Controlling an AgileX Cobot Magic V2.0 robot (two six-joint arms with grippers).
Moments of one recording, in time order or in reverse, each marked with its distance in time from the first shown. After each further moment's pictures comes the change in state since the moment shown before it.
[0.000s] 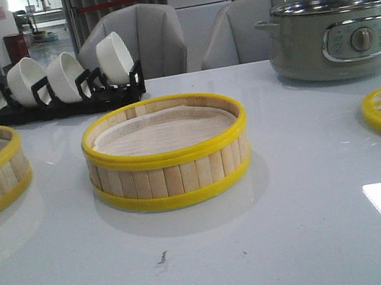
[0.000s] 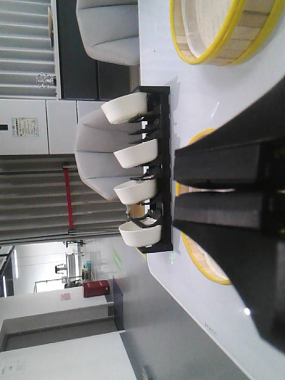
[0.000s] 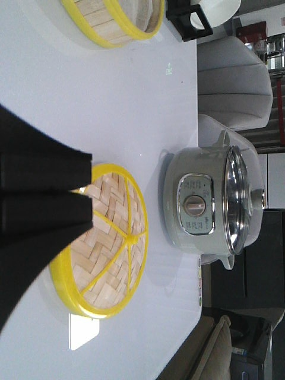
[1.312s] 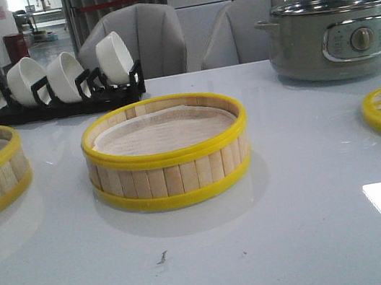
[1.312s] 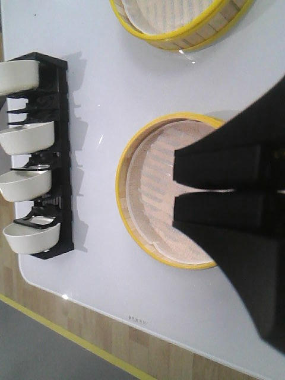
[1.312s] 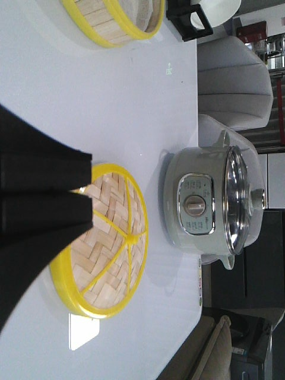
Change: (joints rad) left arm -0.026 1.024 -1.098 0.010 0.750 0.039; right arm 0.000 0.000 0.000 0.000 0.000 0.000
